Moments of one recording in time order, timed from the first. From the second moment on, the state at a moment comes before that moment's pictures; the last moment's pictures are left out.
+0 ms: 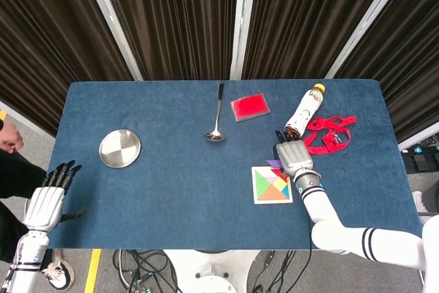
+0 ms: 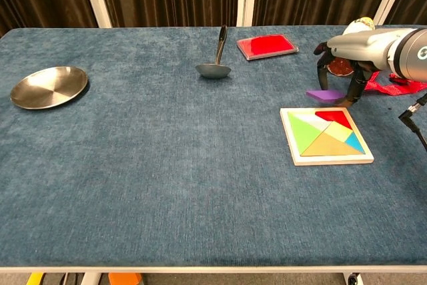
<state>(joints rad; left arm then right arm) -0.13 -1.32 -0.01 -1.45 1.51 1.43 -0.01 0.91 -1.41 0.14 -1.67 -0.45 0.98 -0.80</state>
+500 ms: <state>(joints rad) -0.13 -1.33 -0.01 -1.44 1.51 1.43 -0.02 0.93 -1.43 0.11 -1.71 -0.40 1.00 -0.77</state>
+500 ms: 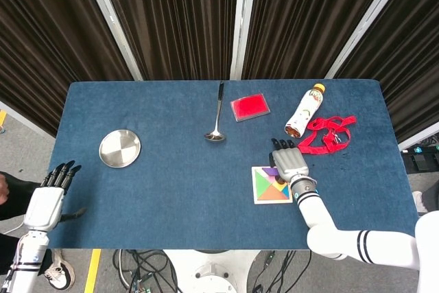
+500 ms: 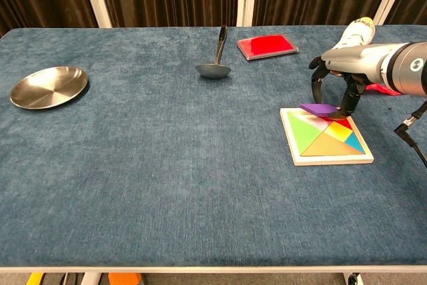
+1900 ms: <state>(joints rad) -0.13 -1.32 -0.01 -1.44 1.50 1.43 -0.01 0.98 -1.46 0.08 -1.66 -0.40 0.95 -0.73</state>
